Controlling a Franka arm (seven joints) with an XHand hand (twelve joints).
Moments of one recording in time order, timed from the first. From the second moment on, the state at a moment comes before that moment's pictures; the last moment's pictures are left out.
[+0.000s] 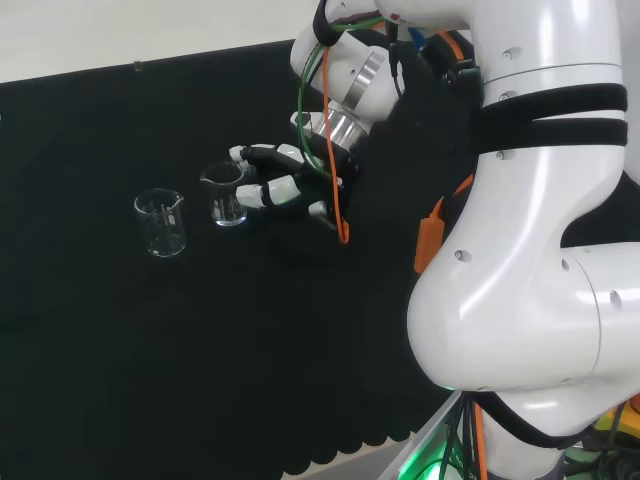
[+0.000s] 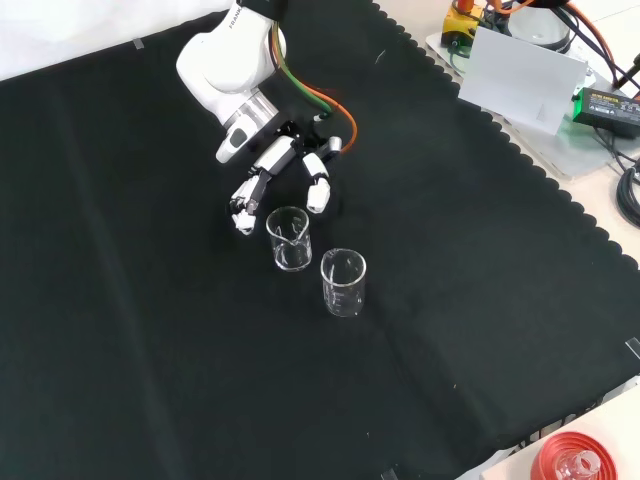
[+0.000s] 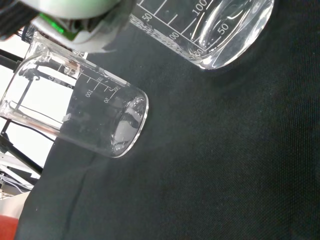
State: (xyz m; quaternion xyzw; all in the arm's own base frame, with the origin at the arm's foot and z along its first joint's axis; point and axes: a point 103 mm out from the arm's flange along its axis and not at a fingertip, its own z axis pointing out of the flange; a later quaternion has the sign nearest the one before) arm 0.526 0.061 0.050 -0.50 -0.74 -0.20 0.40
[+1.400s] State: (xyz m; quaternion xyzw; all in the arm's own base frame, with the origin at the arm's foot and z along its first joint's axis) arm 0.533 0.098 0.041 -0.49 -0.74 -0.21 0.41
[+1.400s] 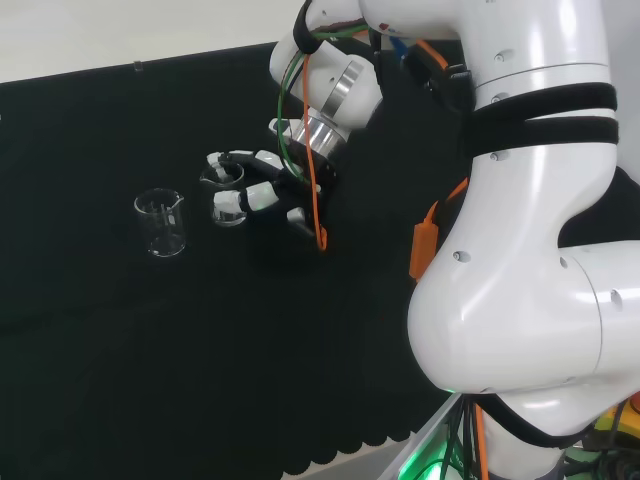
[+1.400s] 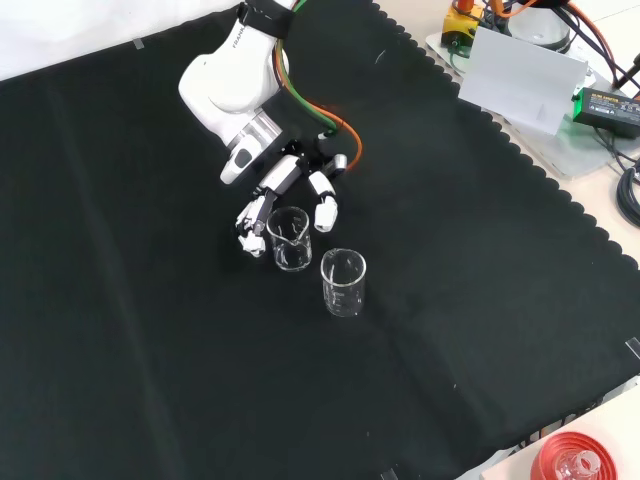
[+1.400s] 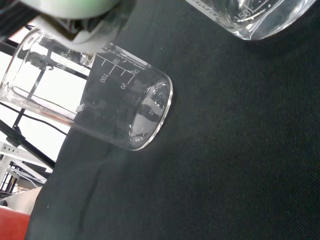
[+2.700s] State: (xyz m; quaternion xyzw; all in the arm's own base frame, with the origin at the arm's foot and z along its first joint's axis) arm 0.538 0.104 0.037 -0.50 -0.73 -0.23 0.40
